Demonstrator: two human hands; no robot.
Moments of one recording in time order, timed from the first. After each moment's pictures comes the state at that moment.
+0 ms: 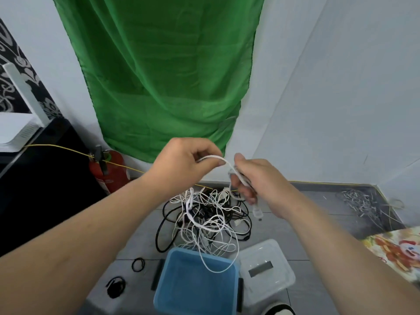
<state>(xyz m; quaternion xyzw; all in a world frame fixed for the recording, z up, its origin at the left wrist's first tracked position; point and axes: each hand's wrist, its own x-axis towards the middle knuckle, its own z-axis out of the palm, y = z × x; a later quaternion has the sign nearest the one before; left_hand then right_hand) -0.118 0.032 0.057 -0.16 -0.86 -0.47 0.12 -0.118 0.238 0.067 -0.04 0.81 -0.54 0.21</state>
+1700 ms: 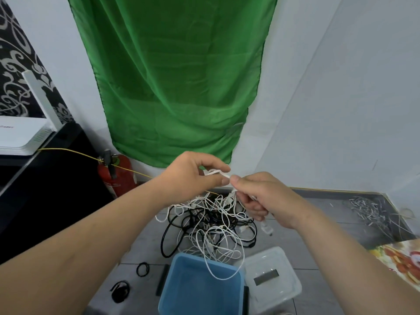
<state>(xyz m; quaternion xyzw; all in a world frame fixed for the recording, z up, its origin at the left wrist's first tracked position) -0.110 0.026 0.054 -0.09 -0.83 -0.55 -0.05 -0.118 0.238 0.059 -0.09 0.78 -0.55 0.30</state>
